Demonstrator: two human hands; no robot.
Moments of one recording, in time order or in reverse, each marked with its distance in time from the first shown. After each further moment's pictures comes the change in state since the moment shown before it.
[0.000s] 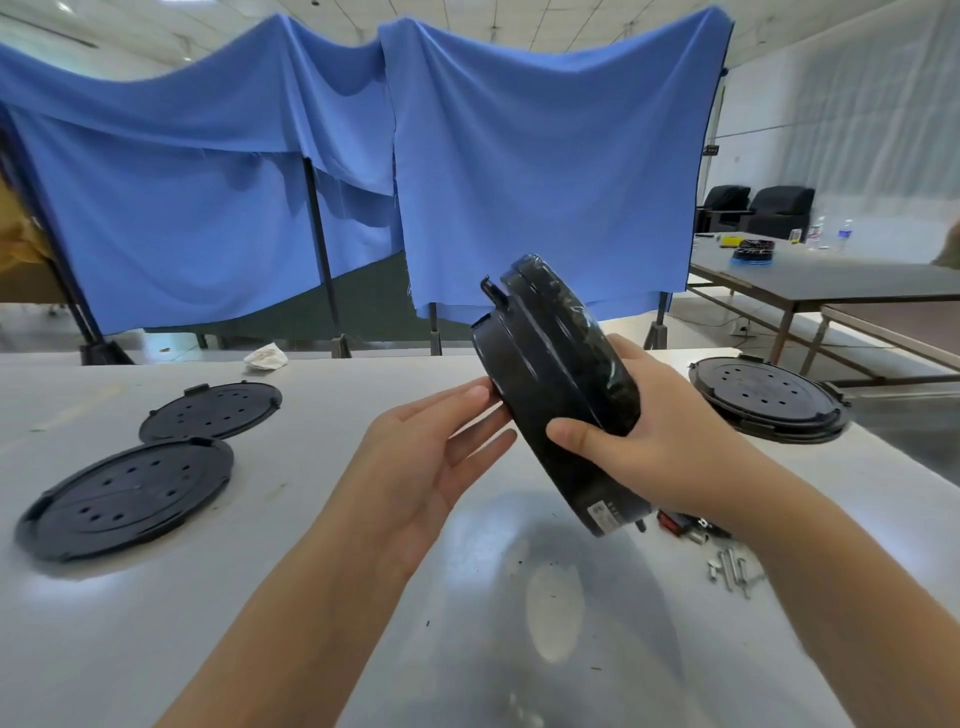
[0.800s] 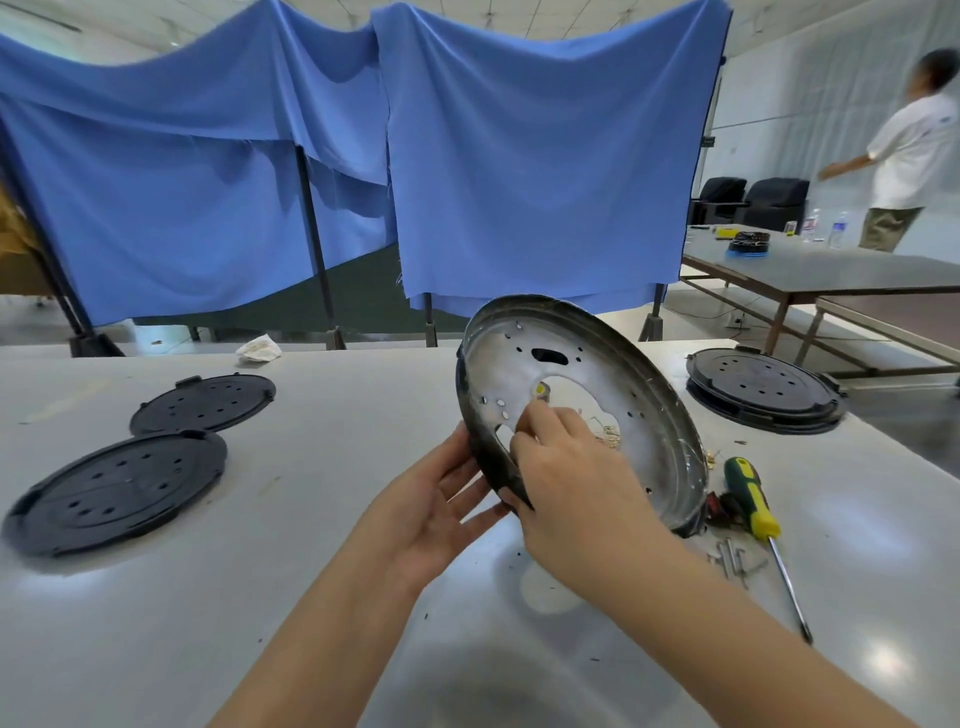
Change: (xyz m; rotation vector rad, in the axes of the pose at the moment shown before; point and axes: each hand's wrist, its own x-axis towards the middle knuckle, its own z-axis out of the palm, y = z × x) left_hand 0.023 -0.051 -0.032 -0.201 0.026 -0.325; right_hand -0.015 0.007 0.074 -0.810 -0.078 -0.044
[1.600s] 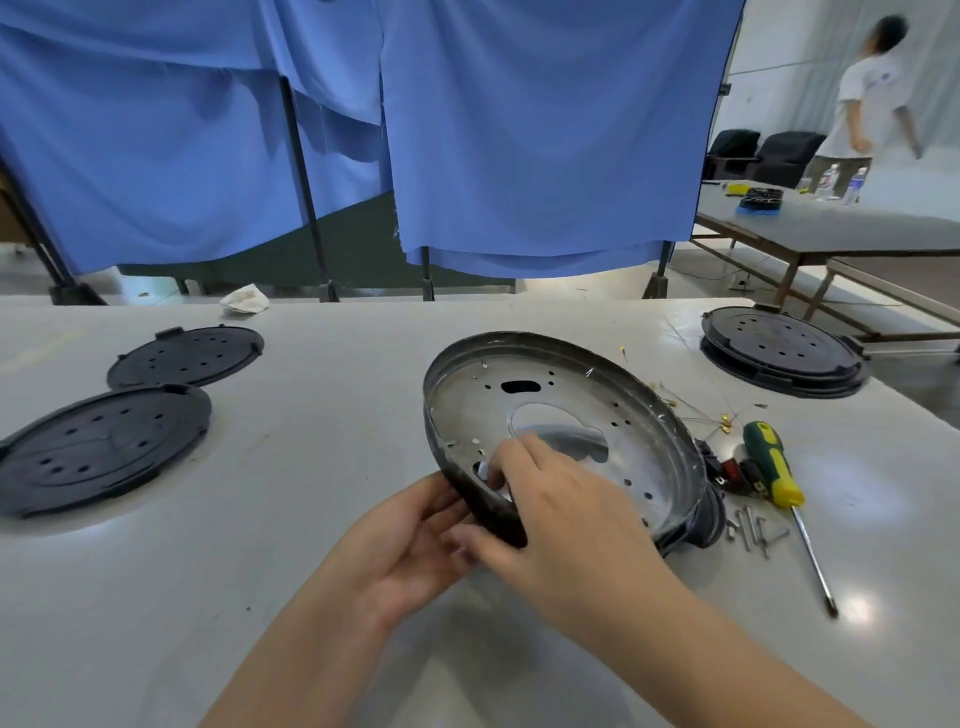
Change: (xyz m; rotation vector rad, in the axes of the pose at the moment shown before) left_hand 0.000 -0.026 -0.035 -0.079 0.068 -0.209; right_hand -0.023 -0.016 0.030 0.214 -0.019 -0.001
